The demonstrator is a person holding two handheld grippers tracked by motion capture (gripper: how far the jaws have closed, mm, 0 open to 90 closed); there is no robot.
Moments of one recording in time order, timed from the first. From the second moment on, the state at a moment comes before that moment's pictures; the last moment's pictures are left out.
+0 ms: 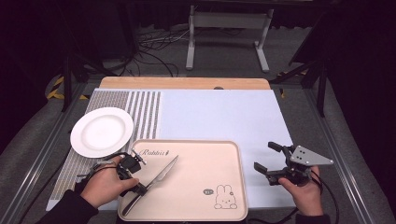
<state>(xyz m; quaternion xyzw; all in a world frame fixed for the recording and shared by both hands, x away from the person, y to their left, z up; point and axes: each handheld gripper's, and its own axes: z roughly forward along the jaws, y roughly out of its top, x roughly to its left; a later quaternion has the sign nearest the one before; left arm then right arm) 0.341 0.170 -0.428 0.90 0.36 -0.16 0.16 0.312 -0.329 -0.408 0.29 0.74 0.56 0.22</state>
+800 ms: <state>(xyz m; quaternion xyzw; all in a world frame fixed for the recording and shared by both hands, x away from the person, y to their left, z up) 0.342 0.171 -0.433 0.90 0.37 -0.17 0.16 0.311 -0.327 -0.408 0.28 0.74 0.57 0.21</state>
